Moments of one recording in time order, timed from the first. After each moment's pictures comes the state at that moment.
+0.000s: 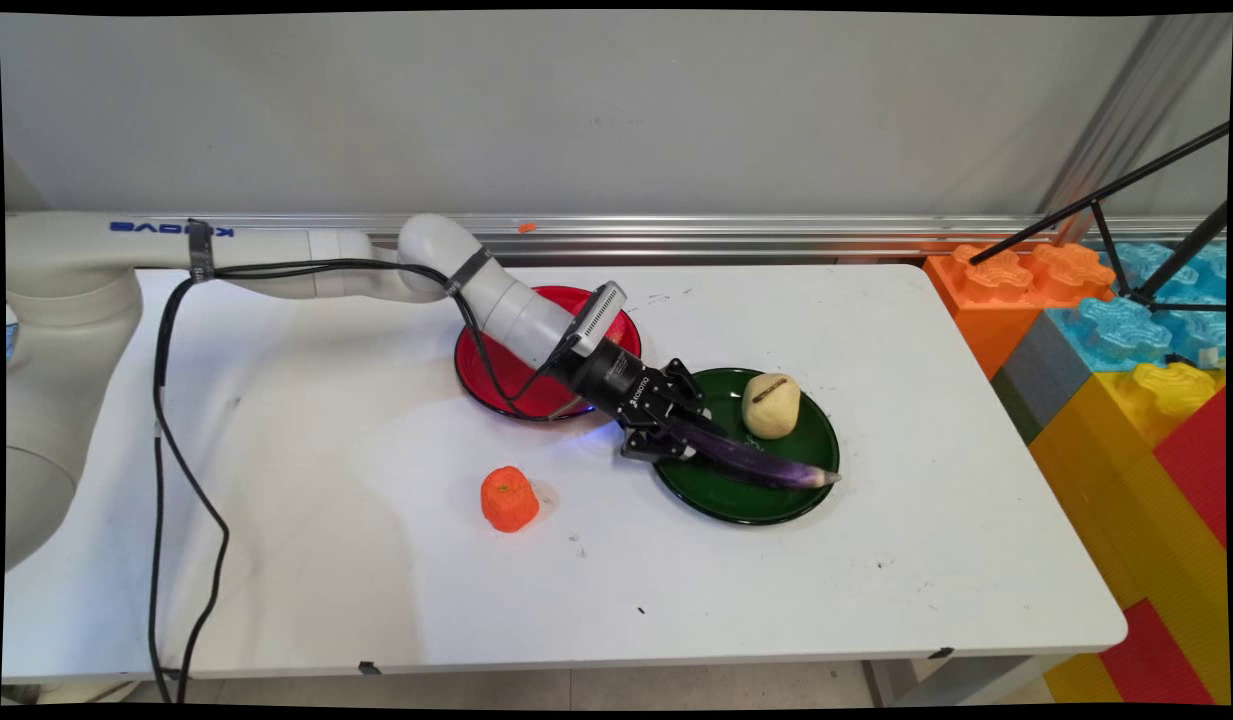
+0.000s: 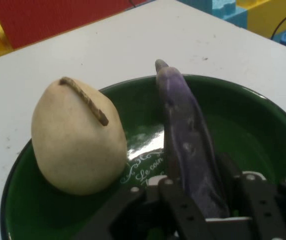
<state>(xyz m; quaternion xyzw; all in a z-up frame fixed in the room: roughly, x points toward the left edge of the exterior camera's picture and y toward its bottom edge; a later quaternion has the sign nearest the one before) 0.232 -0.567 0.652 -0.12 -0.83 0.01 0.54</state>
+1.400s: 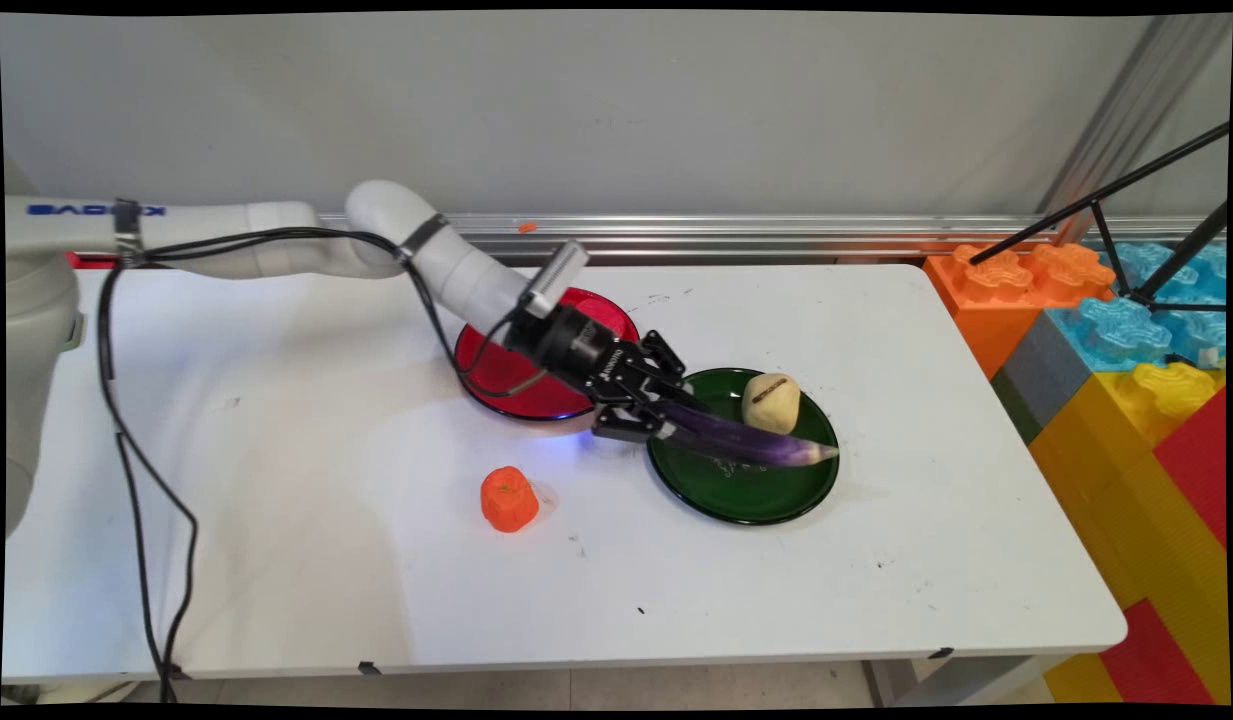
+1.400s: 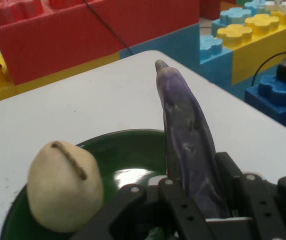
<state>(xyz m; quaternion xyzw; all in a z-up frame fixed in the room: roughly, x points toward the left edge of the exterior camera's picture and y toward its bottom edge) 0.263 -0.538 0.707 -0.11 -0.81 -0.01 0.57</state>
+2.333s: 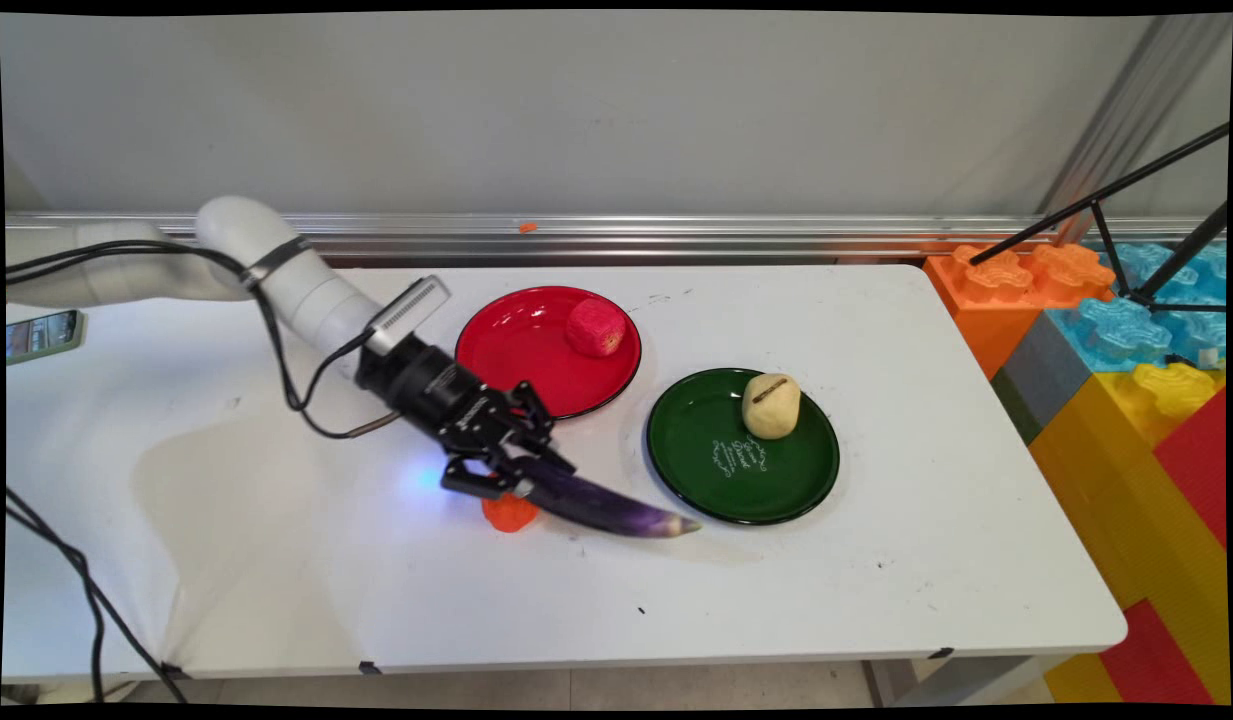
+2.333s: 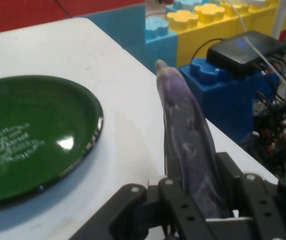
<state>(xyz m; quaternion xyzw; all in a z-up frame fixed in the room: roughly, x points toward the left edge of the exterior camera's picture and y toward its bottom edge) 0.368 -0.449 0.710 -0.08 -0.83 -0.06 0.54</state>
